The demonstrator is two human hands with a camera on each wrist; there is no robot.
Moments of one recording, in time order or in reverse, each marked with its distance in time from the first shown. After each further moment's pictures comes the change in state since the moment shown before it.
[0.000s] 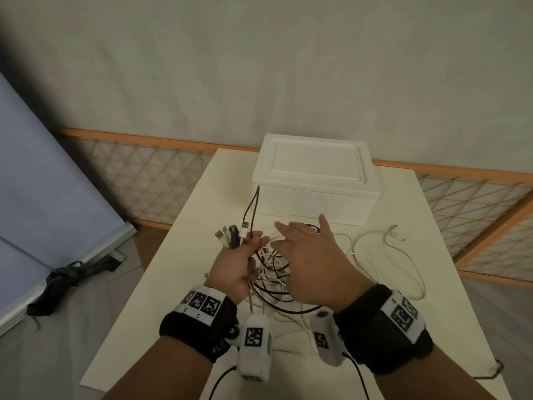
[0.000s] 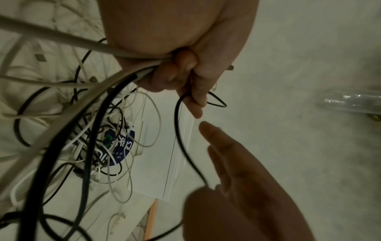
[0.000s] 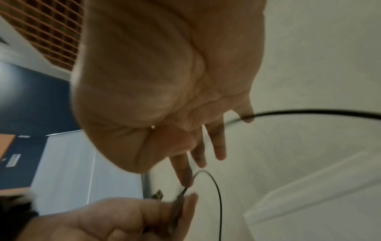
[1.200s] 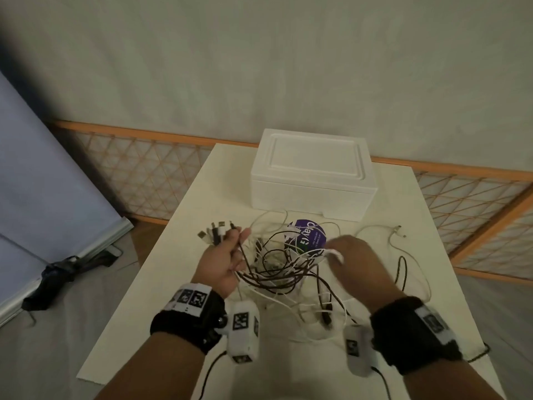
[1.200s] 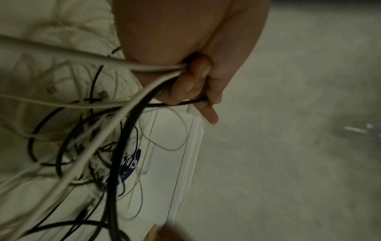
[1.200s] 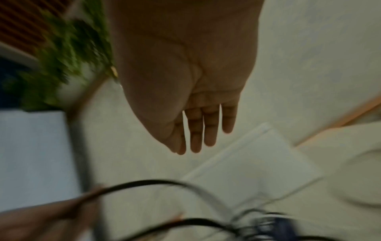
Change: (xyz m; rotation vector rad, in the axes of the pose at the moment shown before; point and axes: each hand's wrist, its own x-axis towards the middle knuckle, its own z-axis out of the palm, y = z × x) left_hand 0.016 0.000 -0.026 -0.150 -0.016 0.031; right_hand -0.029 0.080 0.065 0.275 0.287 0.320
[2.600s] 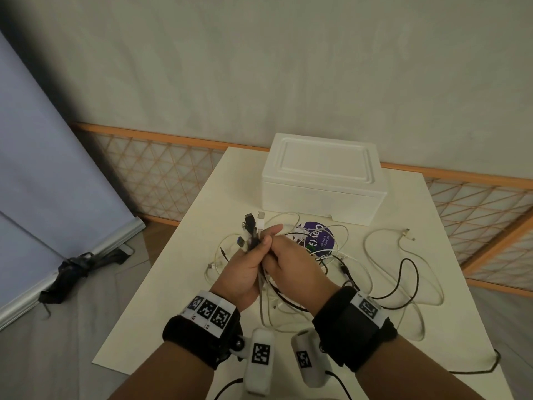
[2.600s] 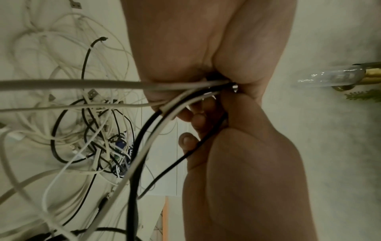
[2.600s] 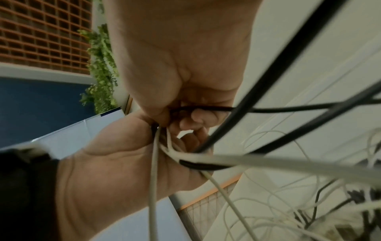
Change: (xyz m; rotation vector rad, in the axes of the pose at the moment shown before) left_hand -0.051 -0.013 0.014 0.244 -0.310 0.130; right_hand 0.010 -0.115 0.032 0.474 -0.052 -0.297
